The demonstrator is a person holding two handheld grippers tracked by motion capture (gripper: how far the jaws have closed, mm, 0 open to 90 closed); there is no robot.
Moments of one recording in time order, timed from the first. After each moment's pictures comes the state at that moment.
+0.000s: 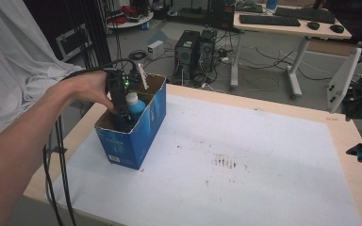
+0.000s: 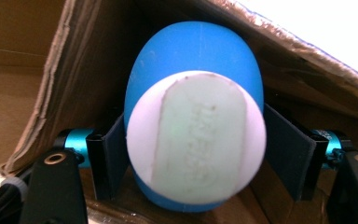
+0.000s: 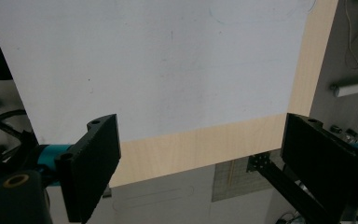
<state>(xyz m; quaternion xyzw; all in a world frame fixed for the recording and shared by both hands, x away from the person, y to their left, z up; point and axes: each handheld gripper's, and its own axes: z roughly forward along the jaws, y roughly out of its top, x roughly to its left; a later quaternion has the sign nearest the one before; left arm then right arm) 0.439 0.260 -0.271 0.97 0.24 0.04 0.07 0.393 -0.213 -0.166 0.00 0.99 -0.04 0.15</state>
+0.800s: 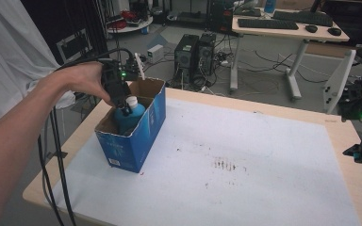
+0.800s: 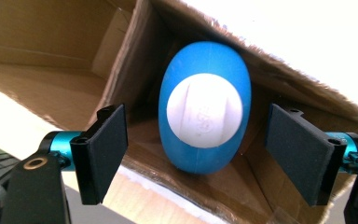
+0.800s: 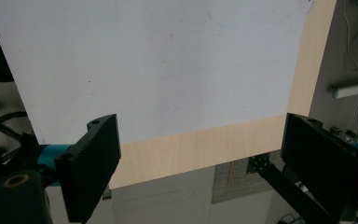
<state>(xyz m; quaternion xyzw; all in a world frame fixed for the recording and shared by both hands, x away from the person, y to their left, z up) 0.434 0.256 -0.230 0.96 0.24 0.08 0.07 0.391 -0.213 -0.164 0.00 0.99 -0.04 0.15</state>
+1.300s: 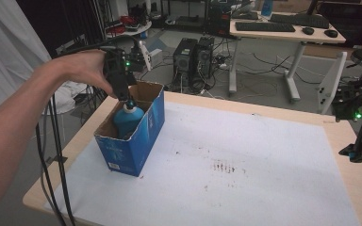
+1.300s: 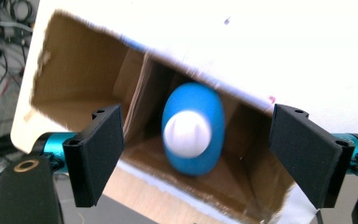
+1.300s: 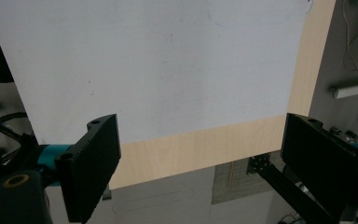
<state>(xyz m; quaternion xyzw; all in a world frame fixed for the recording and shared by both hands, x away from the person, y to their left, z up) 0.424 0.223 -0.184 0.97 0.20 0.11 0.07 0.392 -0.213 -0.164 0.00 0.99 -0.04 0.15</state>
